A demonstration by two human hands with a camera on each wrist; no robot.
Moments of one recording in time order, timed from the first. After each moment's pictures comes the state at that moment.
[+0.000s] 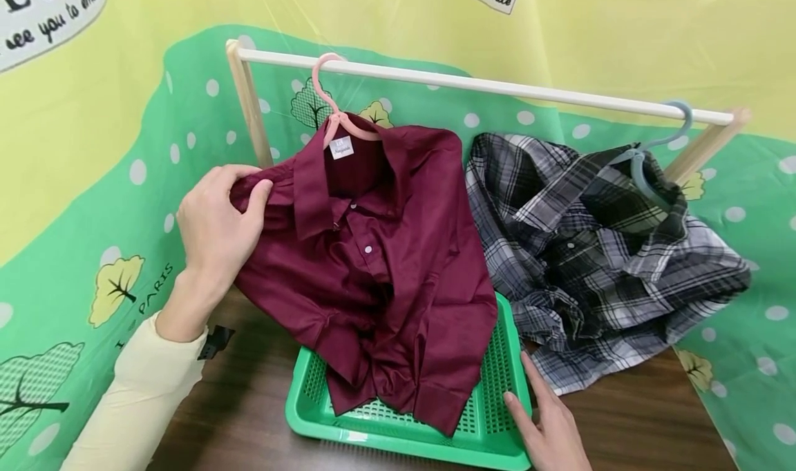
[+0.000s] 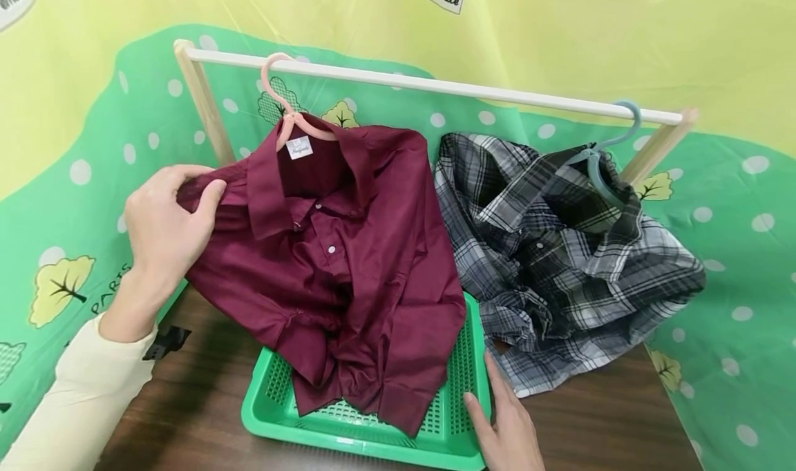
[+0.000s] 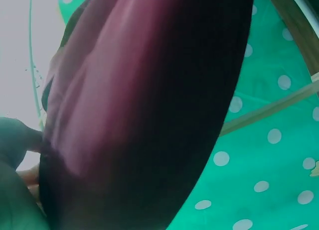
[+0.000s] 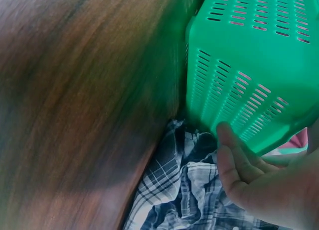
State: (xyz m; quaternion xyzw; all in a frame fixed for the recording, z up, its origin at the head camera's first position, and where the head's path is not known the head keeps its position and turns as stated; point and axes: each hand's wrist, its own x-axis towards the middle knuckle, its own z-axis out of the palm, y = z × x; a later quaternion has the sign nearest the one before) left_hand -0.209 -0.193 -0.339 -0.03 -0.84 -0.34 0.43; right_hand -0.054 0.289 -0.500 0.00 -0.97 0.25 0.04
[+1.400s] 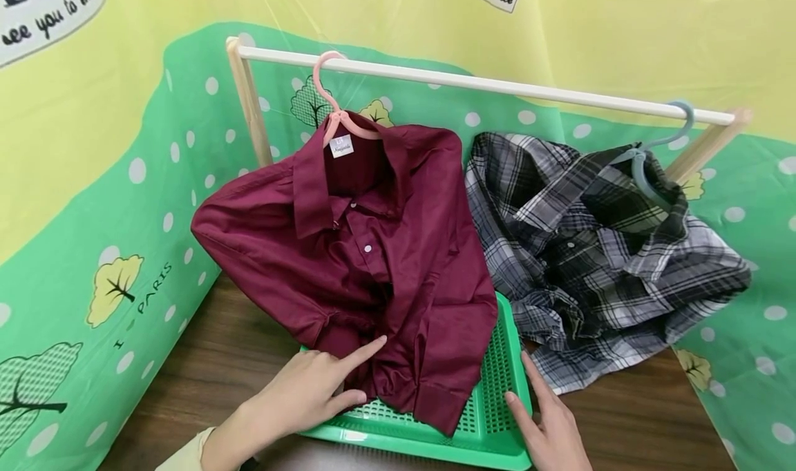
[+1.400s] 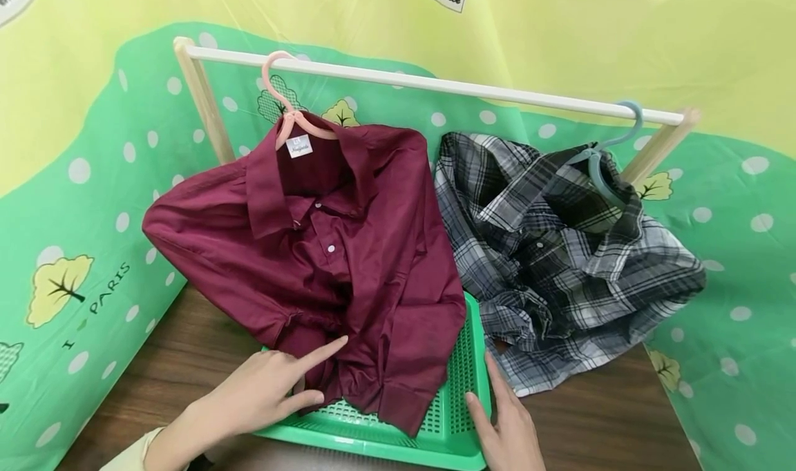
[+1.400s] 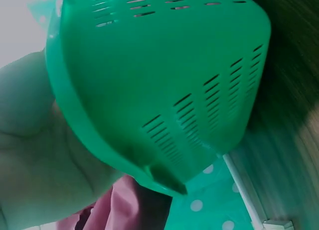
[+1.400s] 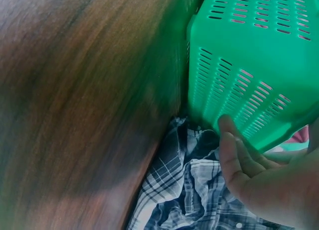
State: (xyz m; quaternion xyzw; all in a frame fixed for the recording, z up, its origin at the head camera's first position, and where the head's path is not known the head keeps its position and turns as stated) left_hand -0.098 -0.118 -0.470 -0.35 -0.90 -0.24 0.01; right_hand -0.053 0.290 -0.502 -0.01 -0.96 0.27 0.03
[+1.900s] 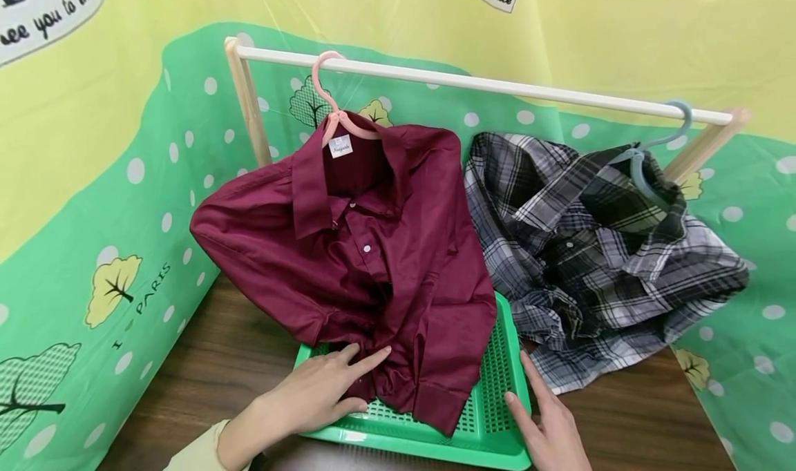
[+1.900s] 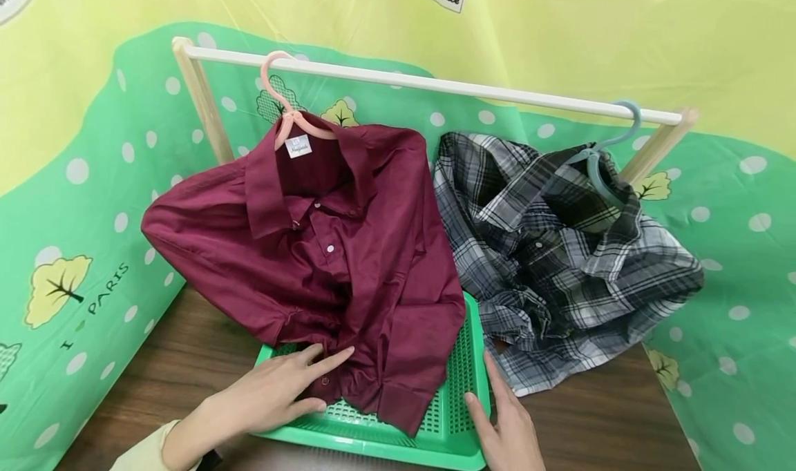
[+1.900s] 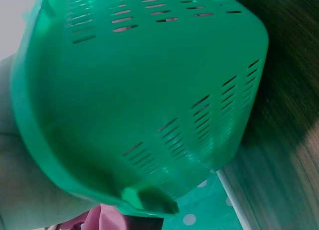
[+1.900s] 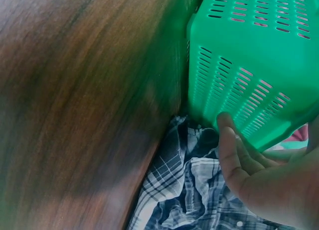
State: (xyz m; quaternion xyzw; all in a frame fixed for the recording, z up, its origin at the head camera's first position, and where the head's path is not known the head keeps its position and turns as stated) left_hand -0.101 -0.110 -0.475 -0.33 -0.91 -0.21 -0.12; right_hand -0.052 0.291 -0.504 0.00 -0.96 0.28 0.04
